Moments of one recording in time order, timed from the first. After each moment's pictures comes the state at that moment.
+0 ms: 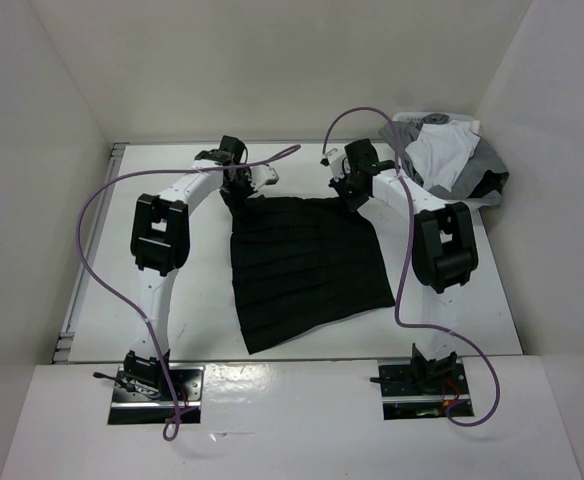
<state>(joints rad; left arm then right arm) -0.26 2.32 1.96 -0.80 0.19 0.79 0.30 2.01 1.57 -0.56 -0.09 -0.38</state>
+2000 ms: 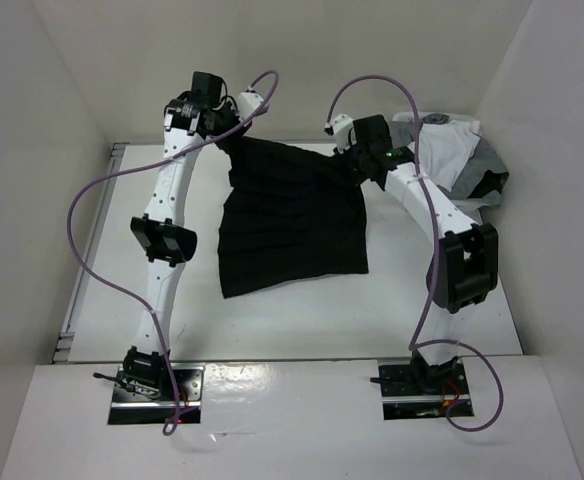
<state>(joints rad) -0.21 2.55 3.05 -1.27 0.28 0.66 0.32 1.83 1.65 -0.54 -0.01 -0.38</state>
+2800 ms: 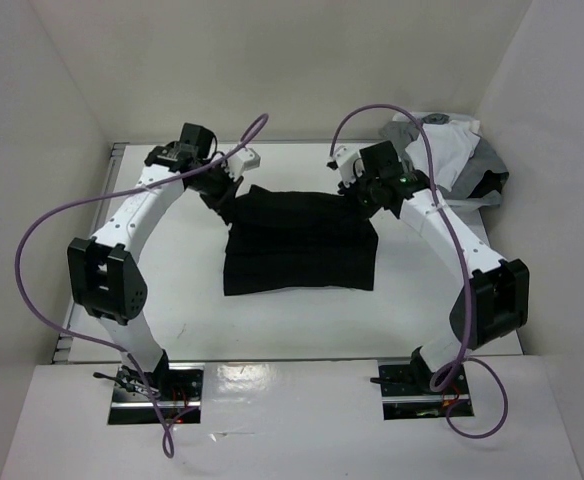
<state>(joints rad) -0.24 1.78 1.74 -0.98 0.42 0.54 0.35 1.56 1.40 -0.70 -0.08 -0.41</state>
